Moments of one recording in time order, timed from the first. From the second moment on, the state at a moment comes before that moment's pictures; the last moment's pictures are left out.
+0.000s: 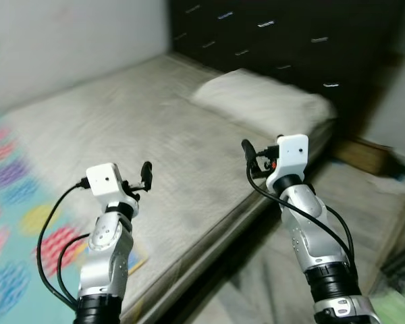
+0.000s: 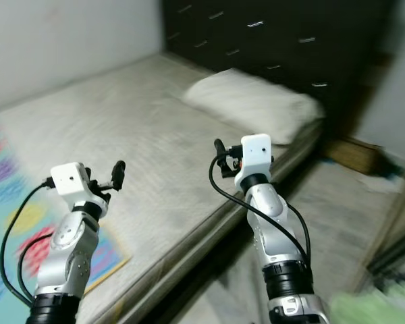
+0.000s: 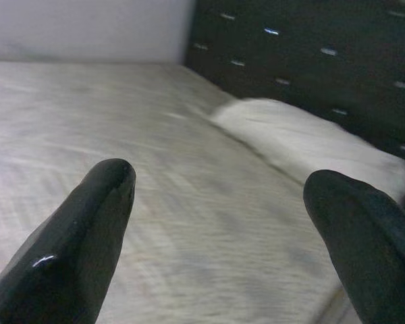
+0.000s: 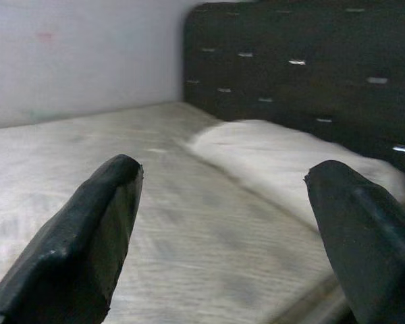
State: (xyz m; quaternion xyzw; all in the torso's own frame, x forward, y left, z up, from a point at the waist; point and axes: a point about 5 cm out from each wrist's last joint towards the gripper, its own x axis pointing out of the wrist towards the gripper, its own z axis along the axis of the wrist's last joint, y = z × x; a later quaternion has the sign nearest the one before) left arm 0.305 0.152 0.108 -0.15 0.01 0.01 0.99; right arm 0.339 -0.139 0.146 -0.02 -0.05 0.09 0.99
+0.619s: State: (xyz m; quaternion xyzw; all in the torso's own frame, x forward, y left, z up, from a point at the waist) left arm 0.306 0.141 0.108 -0.16 0.01 -0.01 0.99; right arm 0.337 -0.147 0.141 -0.02 -0.04 0.07 1.00
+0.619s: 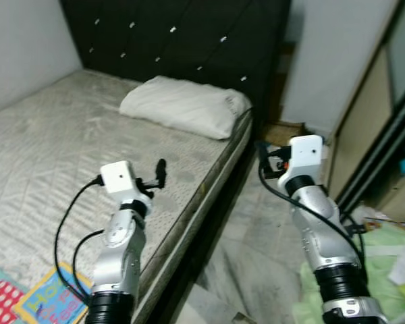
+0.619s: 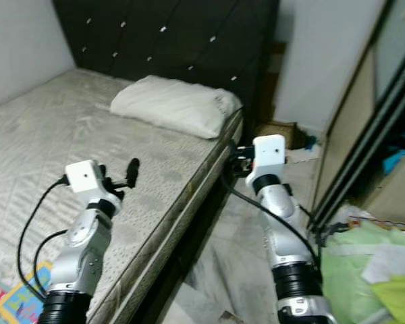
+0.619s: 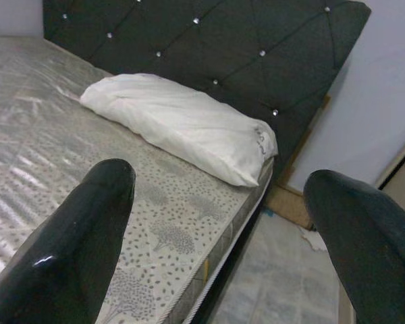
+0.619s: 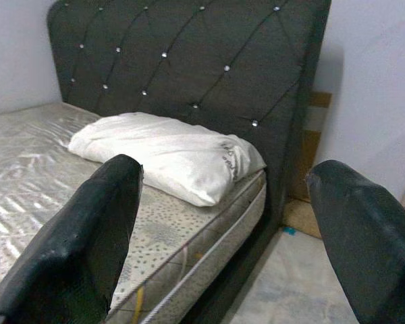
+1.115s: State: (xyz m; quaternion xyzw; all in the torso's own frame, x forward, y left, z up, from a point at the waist) left arm 0.304 0.144 0.106 -0.17 0.01 -0.01 0.99; right arm 0.337 -0.140 0.142 -0.03 -0.04 0.08 1.00
